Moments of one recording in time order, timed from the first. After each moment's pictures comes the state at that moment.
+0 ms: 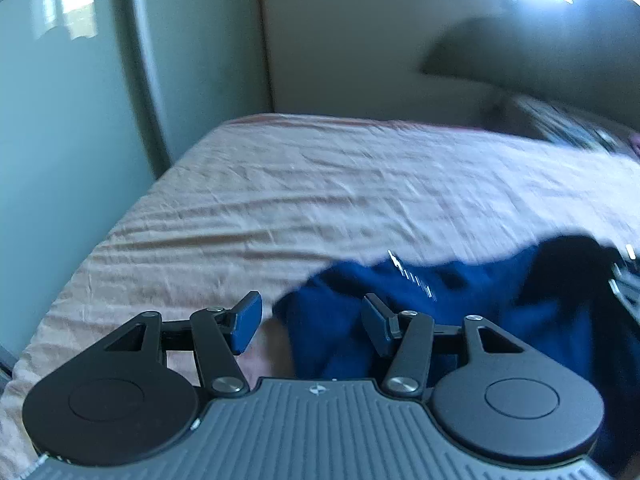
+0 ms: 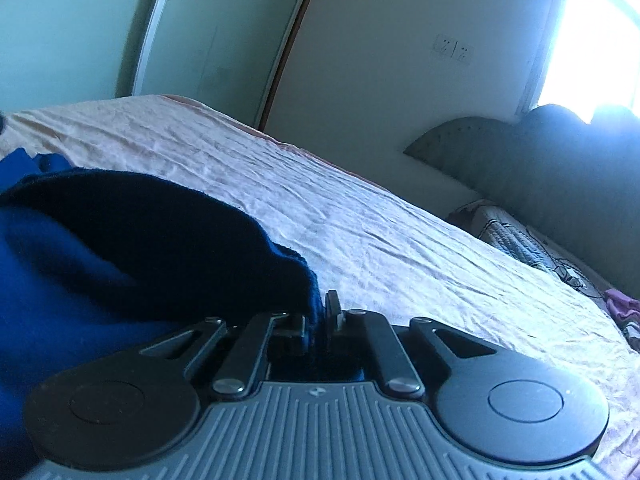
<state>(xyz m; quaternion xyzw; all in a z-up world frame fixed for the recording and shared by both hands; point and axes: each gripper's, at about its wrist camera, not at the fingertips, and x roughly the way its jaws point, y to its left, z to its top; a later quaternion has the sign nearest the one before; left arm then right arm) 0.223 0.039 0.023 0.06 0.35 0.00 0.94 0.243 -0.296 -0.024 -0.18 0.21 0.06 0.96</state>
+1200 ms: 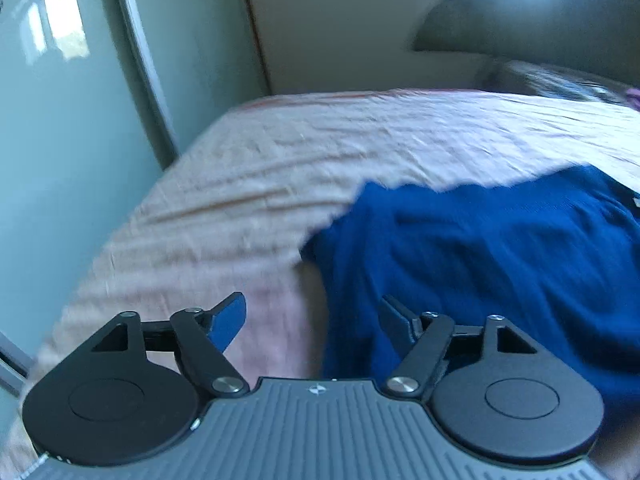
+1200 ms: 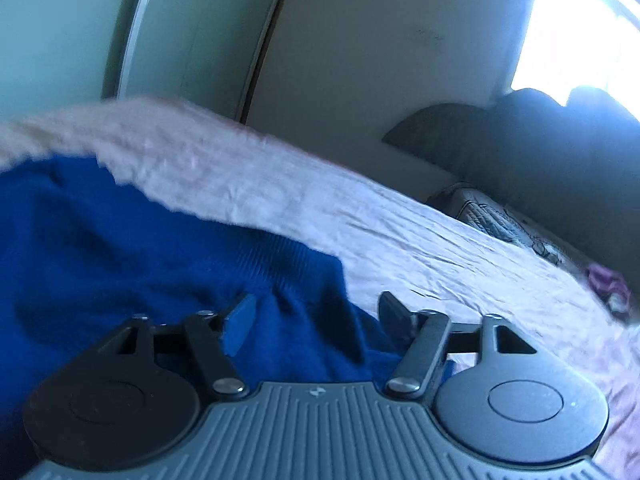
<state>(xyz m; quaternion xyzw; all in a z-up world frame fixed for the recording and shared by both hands) 0.181 0.057 -0.010 0.10 0.35 -0.01 0.93 0.195 -0.322 -0.012 -0.13 0.22 0.04 0.97</state>
